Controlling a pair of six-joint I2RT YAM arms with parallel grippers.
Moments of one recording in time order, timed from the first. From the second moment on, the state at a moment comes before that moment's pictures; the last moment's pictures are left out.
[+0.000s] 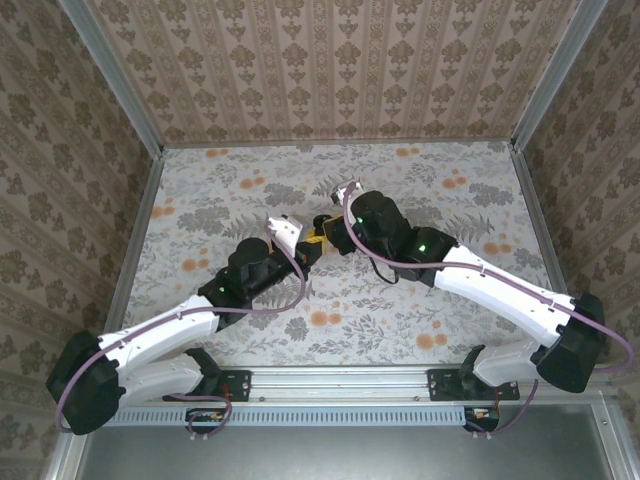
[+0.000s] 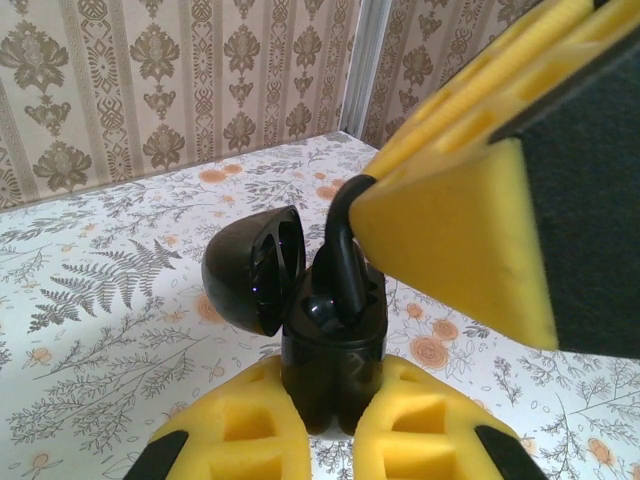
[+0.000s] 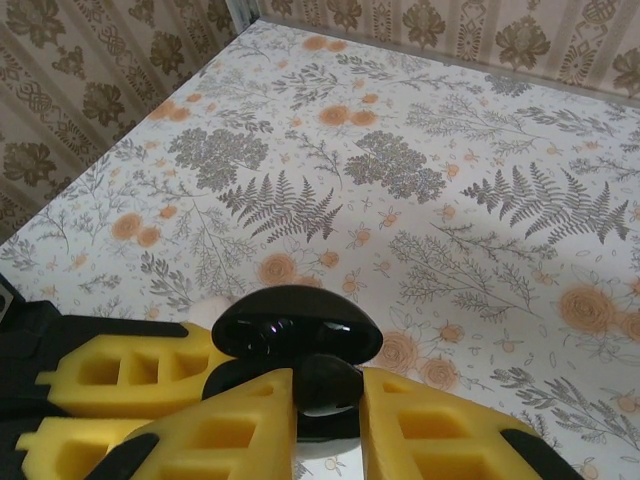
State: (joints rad) left arm -0.86 1.05 0.56 0.34 0.04 -0.18; right arm 0.85 1.33 1.20 -0.40 0.18 0.27
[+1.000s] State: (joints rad) left arm -0.86 1.05 0.57 0.33 0.03 -0.18; right arm 0.86 1.31 1.18 -0.40 0.07 0.26
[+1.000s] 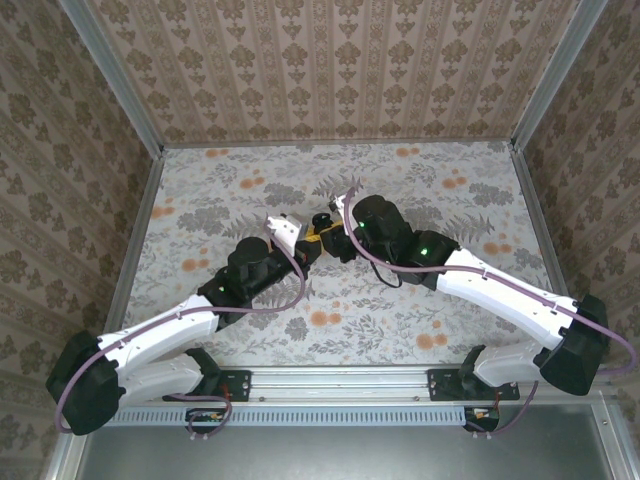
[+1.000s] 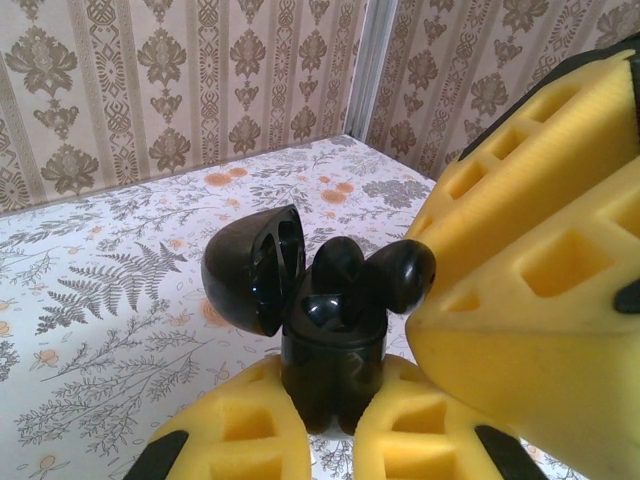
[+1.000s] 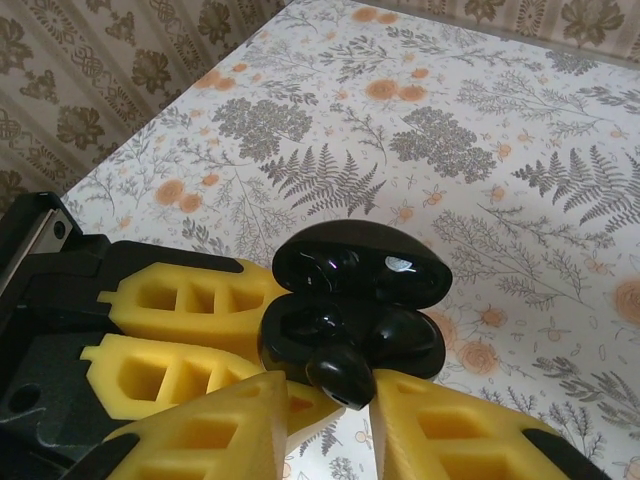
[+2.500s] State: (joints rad) left arm -0.82 1.04 0.52 0.57 0.24 -0.19; right arm 0.65 1.26 1.34 -0.59 -0.34 0.45
